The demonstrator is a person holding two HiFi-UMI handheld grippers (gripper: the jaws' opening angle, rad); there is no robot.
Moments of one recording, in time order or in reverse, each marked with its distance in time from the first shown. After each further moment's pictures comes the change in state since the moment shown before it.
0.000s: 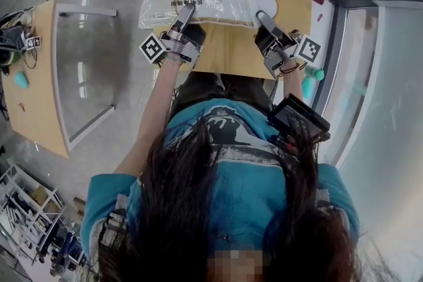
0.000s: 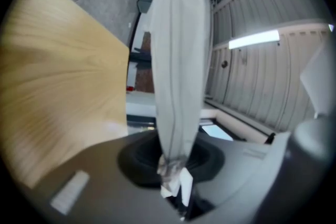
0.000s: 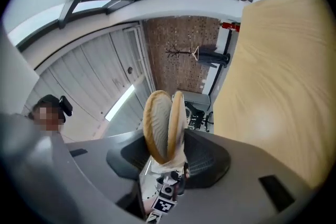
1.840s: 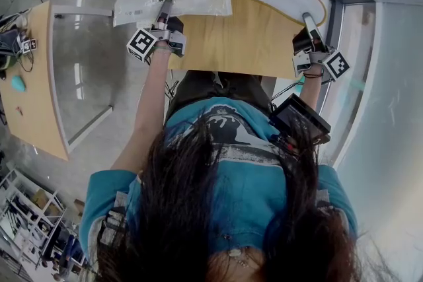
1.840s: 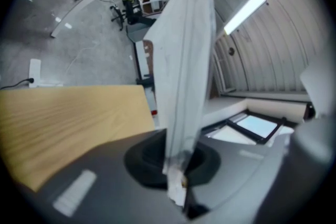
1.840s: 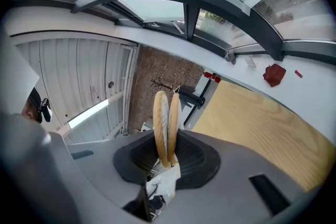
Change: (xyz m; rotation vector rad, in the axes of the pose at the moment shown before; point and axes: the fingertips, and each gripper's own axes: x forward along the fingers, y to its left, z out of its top) left arm -0.028 0.041 0.079 0.292 -0.157 0.322; right arm -0.122 -0.012 0.095 -0.168 -0.348 -0.393
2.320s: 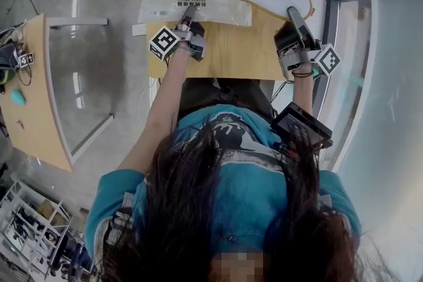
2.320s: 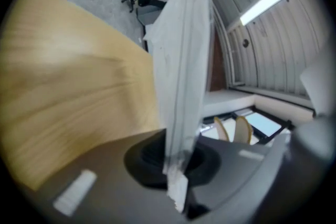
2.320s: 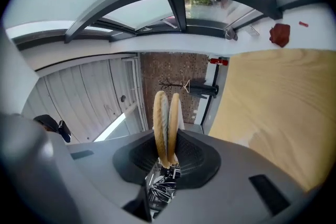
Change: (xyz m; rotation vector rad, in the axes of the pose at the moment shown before) left arm 0.047 0.028 -0.088 -0.102 0.142 0.051; right arm 0.037 0.046 -0.020 0.245 -0.012 0.241
